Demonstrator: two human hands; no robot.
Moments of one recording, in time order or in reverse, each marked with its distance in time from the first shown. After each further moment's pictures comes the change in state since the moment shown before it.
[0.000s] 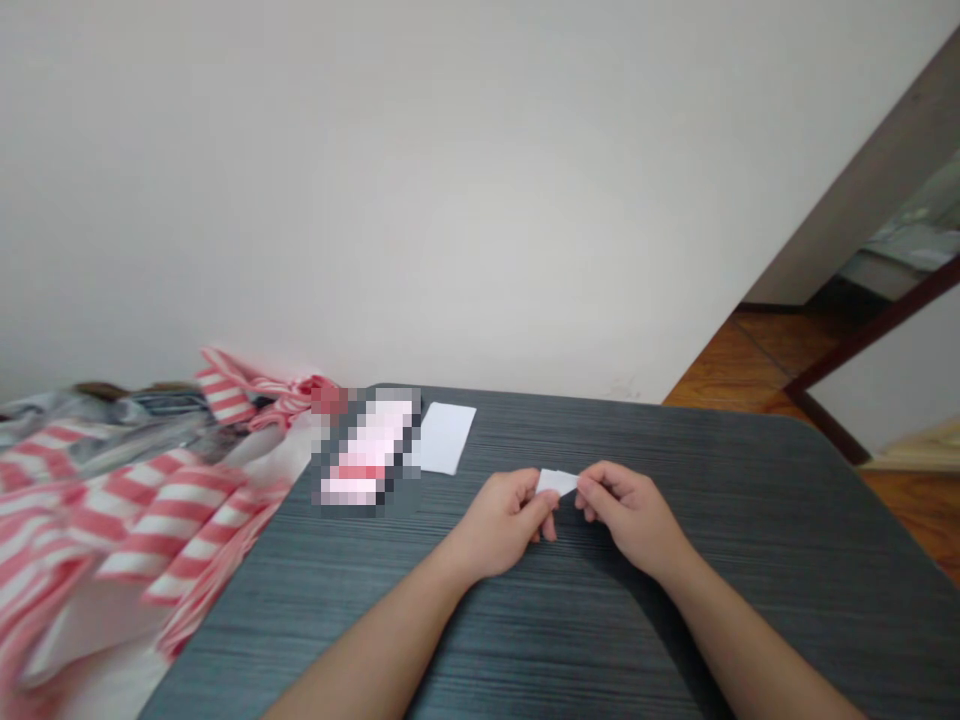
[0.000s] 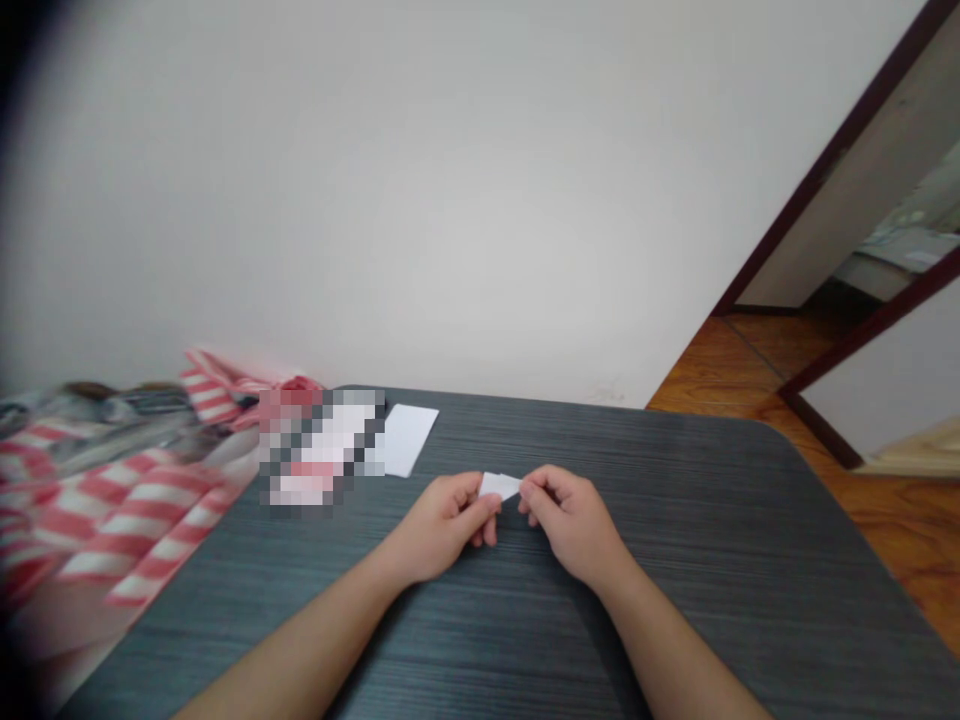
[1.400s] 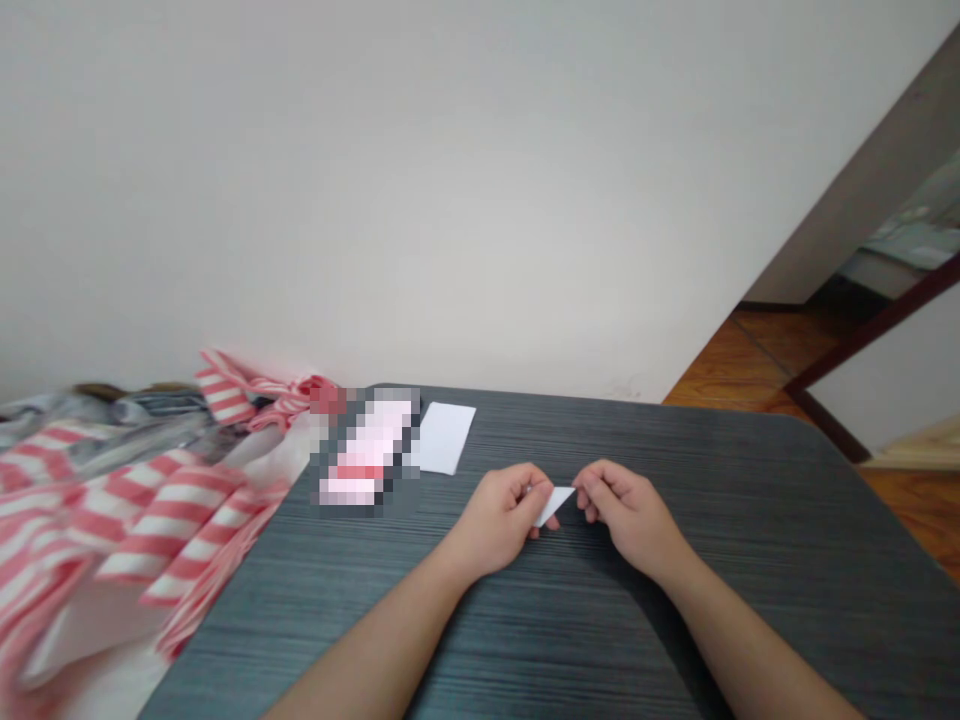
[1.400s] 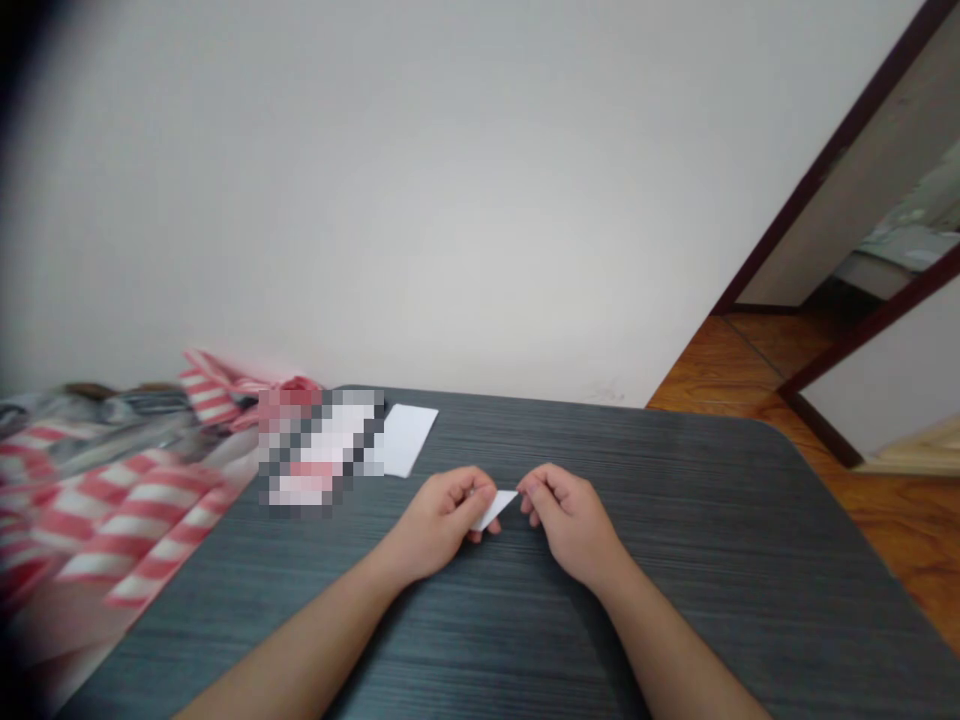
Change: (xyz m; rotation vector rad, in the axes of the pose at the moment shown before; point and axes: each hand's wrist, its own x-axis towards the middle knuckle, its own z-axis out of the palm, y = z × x) left_hand 0.001 -0.001 0.001 -0.141 0.070 -0.031; right_hand 0.001 0.005 0.003 0.058 0.006 0.018
